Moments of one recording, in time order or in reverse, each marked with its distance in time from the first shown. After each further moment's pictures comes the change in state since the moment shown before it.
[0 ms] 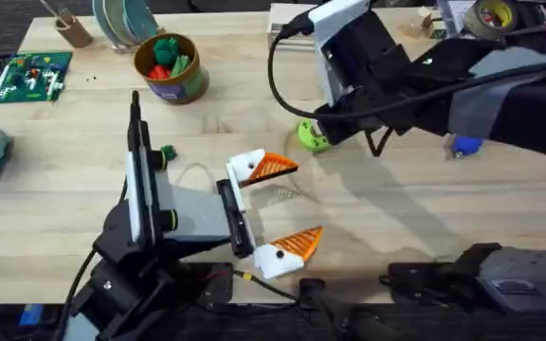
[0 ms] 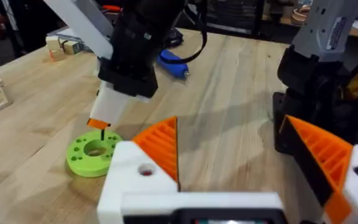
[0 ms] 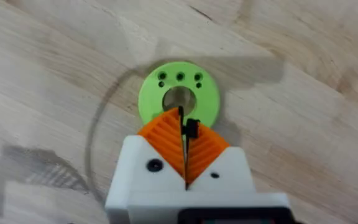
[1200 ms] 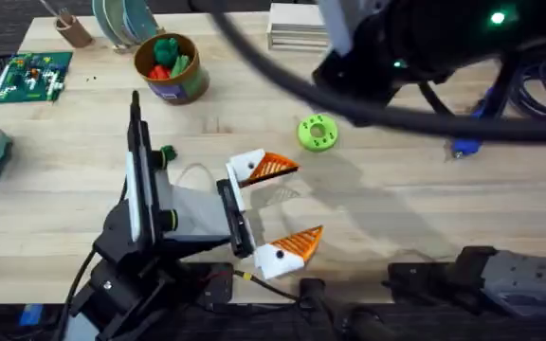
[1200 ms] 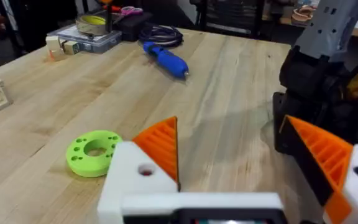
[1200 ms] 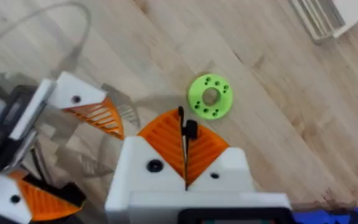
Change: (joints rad) left arm 0.000 0.000 0.000 0.000 0.000 0.000; right arm 0.240 -0.080 0.644 -0.648 0.003 -0.167
